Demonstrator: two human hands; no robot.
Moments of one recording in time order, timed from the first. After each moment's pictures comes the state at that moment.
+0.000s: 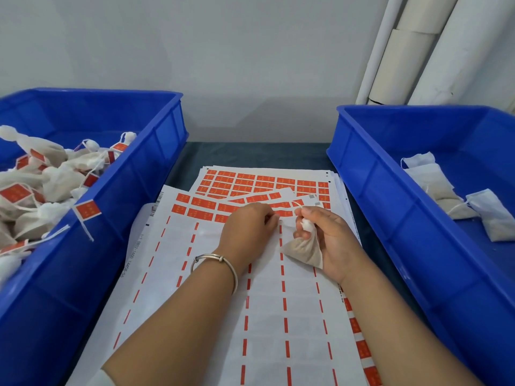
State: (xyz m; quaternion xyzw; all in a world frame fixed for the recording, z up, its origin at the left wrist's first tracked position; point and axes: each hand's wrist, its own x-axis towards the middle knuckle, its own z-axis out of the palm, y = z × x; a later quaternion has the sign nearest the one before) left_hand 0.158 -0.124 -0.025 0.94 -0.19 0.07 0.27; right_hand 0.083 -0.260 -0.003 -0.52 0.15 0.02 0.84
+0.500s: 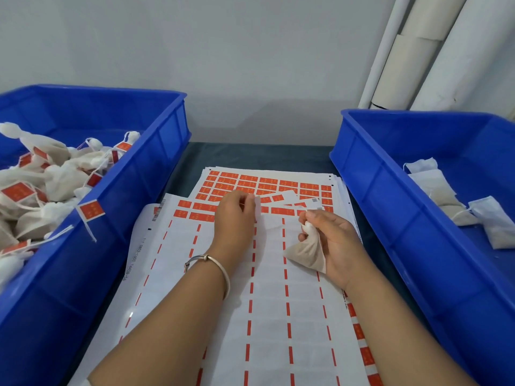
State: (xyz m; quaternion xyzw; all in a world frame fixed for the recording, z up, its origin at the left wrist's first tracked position) left_hand 0.164 -0.115 -0.015 0.85 0.02 0.06 0.52; right_hand 0.082 -0.257 -0.002 -0.60 0.18 -0.02 0.78
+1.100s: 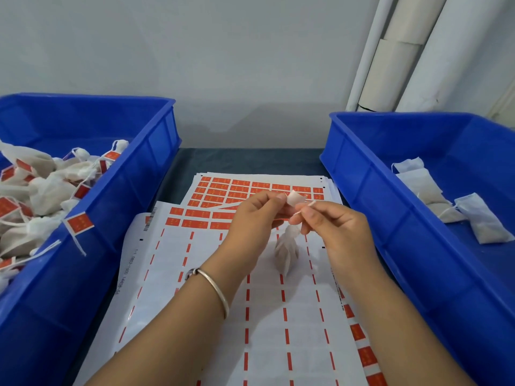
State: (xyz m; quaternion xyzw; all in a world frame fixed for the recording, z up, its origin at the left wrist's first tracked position) left_hand 0.125 -0.131 0.032 0.69 -0.08 -0.13 0.71; right_hand 0.065 -0.247 0.027 -0.76 0.02 -0.22 0.62
